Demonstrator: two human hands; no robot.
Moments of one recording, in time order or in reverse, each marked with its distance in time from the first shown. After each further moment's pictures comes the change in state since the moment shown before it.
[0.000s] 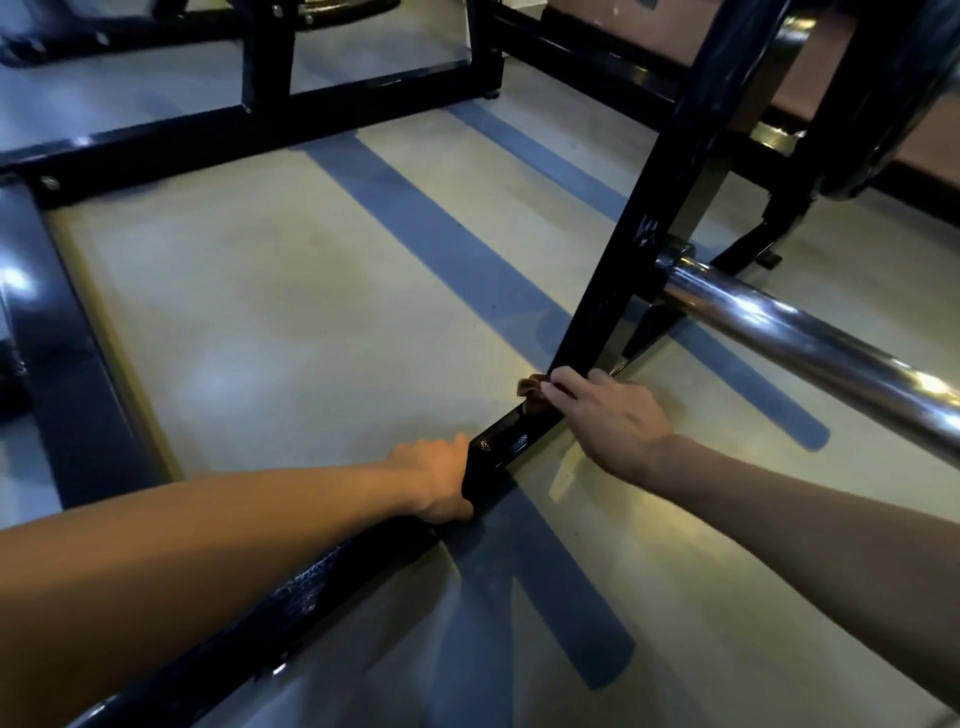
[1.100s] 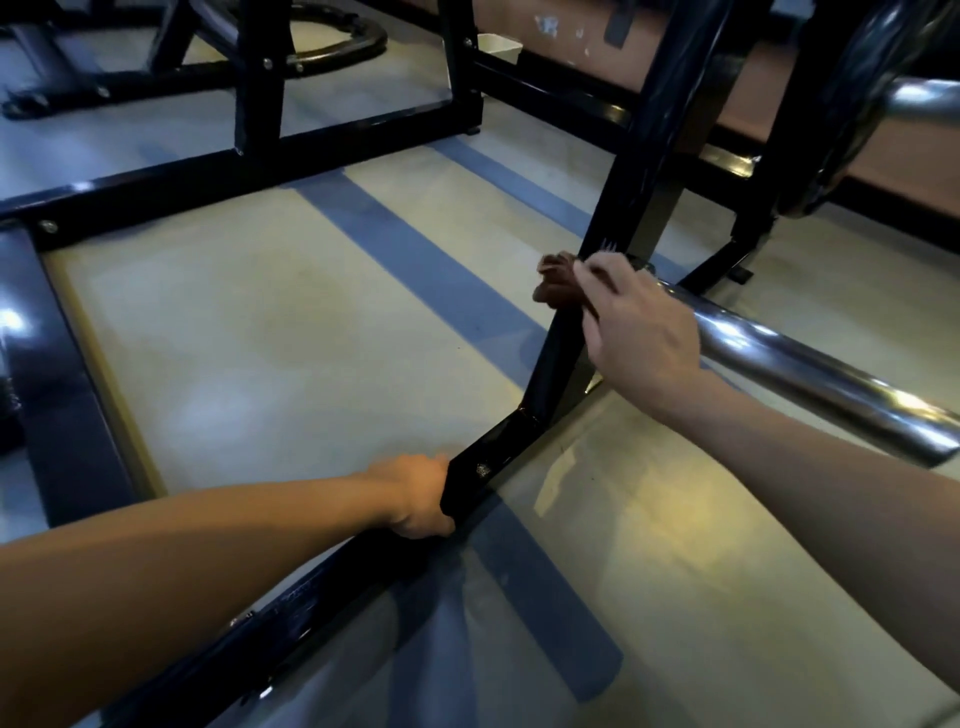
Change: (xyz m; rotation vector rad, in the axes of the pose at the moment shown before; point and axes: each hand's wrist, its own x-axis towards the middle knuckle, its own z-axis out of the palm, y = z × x) left_hand -0.011 0.001 -0.011 -0.006 -0.014 0.033; right_hand 0.015 0.050 -0.073 0.022 0.493 0.371
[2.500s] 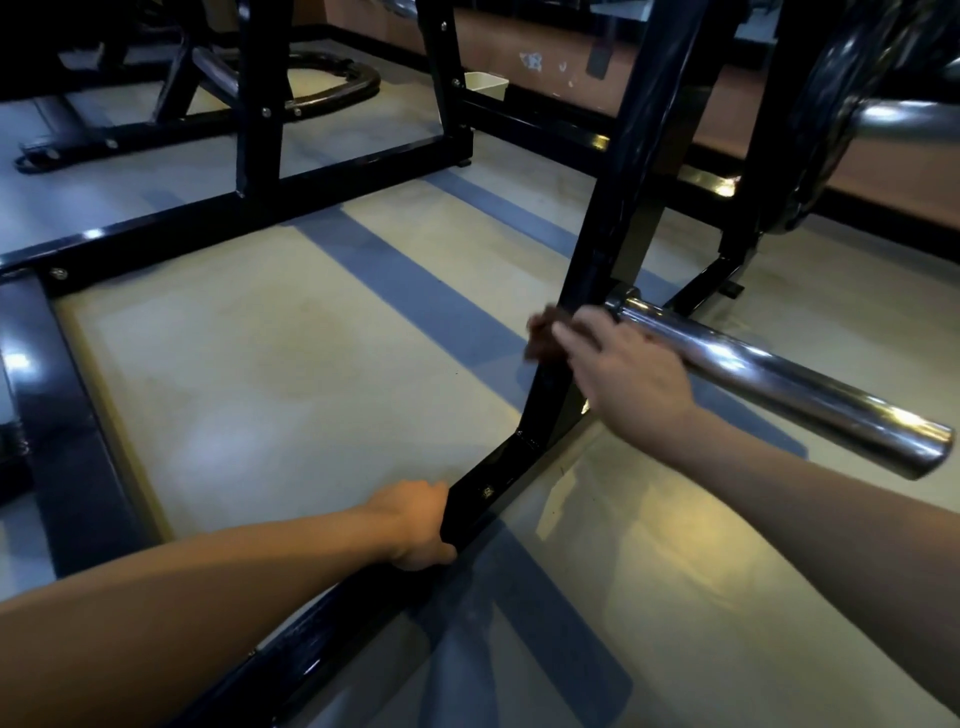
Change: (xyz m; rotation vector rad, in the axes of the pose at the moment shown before) left_hand -0.001 0.001 0.001 0.067 0.037 -0.035; right_hand -0.022 0.001 0.003 -0.002 -0.133 -0.127
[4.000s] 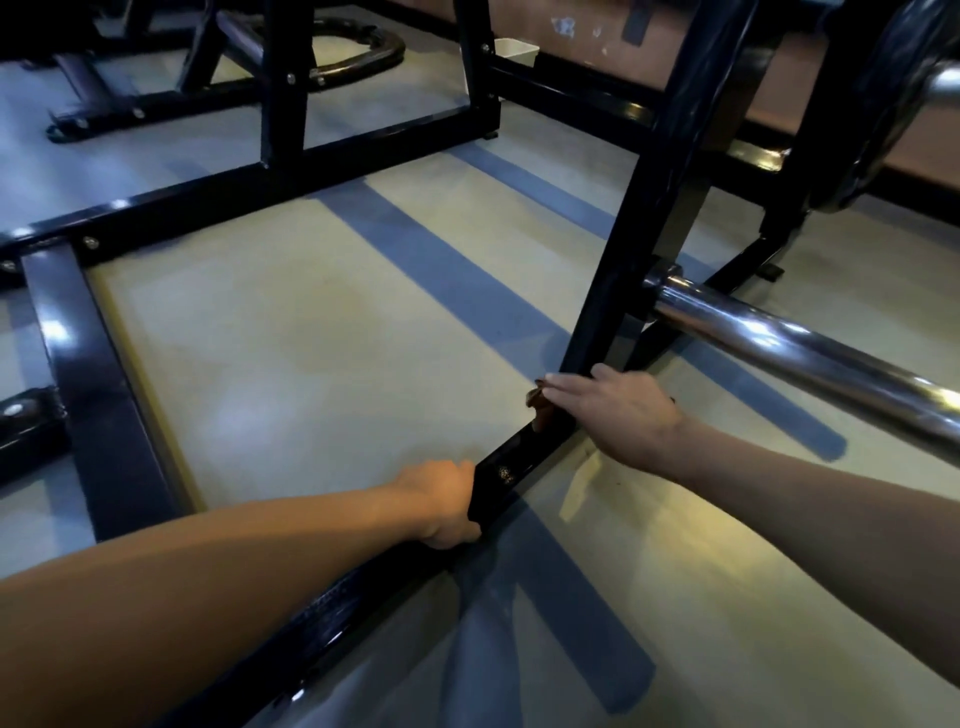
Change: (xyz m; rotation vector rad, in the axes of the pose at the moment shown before) left_hand -0.001 0.003 0.001 0.000 -0.012 -0.003; right_hand -0.009 -0.028 0.032 -0.027 -0.367 -0.309
